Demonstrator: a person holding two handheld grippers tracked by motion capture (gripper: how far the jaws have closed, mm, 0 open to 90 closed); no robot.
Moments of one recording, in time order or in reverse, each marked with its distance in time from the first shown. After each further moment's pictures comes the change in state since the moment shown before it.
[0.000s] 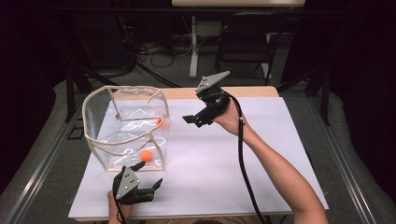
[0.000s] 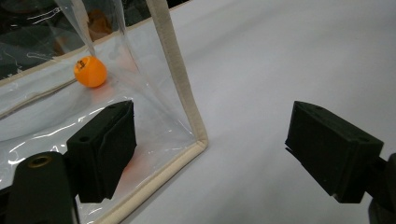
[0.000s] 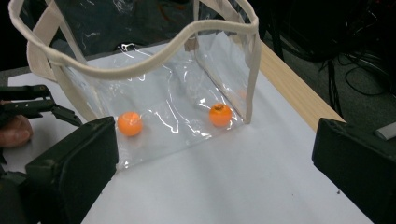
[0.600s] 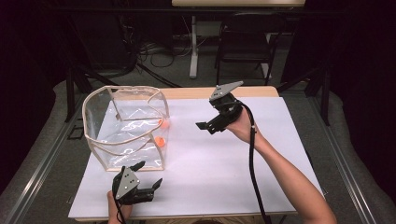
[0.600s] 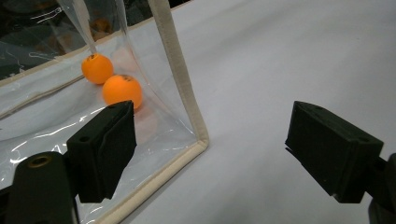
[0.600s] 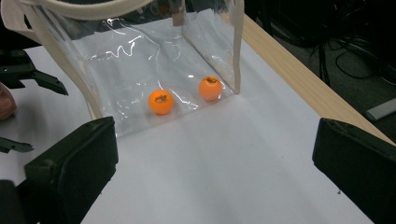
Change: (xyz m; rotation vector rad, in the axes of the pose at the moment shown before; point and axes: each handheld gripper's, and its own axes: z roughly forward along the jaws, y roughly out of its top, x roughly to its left) left arm 0.000 0.000 0.000 -0.002 0.006 -0.004; right arm -0.007 -0.040 -0.014 0.022 -0.035 0.025
